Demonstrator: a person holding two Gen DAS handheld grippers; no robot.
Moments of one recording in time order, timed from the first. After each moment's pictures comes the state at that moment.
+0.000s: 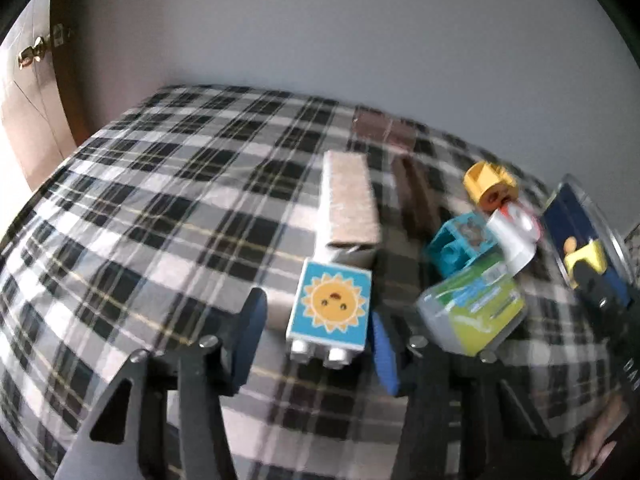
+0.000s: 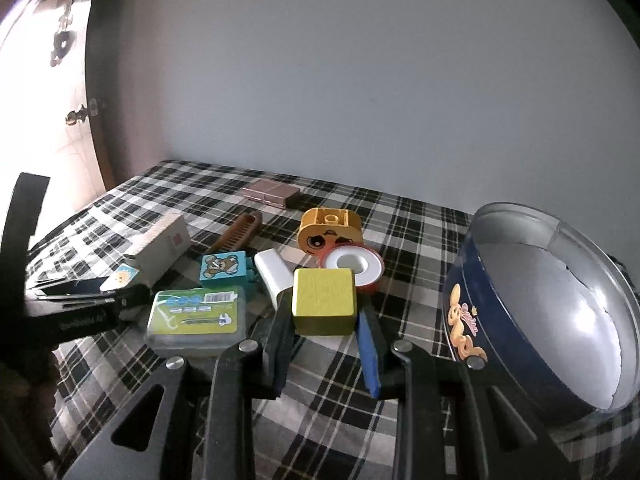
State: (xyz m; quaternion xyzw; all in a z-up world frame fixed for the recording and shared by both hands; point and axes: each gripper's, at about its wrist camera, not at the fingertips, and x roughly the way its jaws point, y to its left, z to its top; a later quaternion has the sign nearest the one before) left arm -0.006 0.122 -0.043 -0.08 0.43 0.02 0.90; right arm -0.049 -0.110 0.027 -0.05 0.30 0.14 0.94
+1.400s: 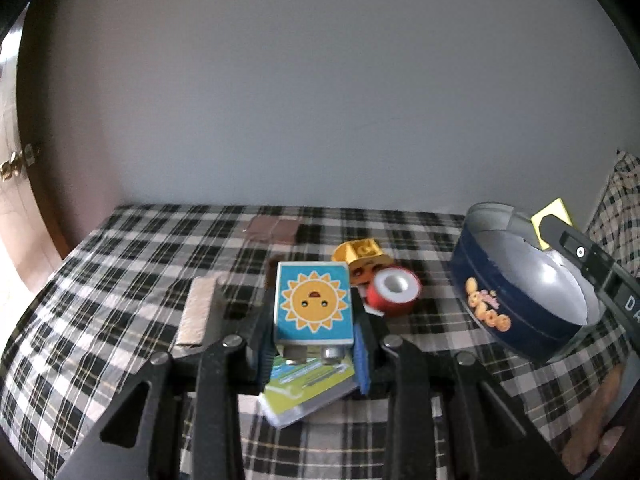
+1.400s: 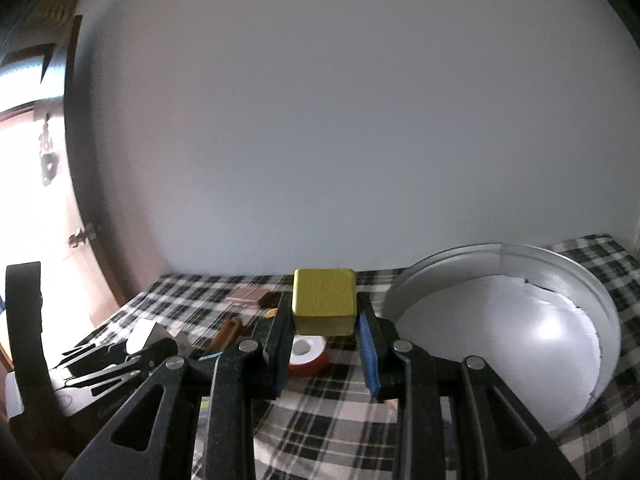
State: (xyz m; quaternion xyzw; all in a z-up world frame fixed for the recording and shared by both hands) left arm -0.028 0.004 0.032 0.00 0.29 -0.04 0.96; right arm -0.074 -0.197 0.081 0.09 0.19 0.11 0.97
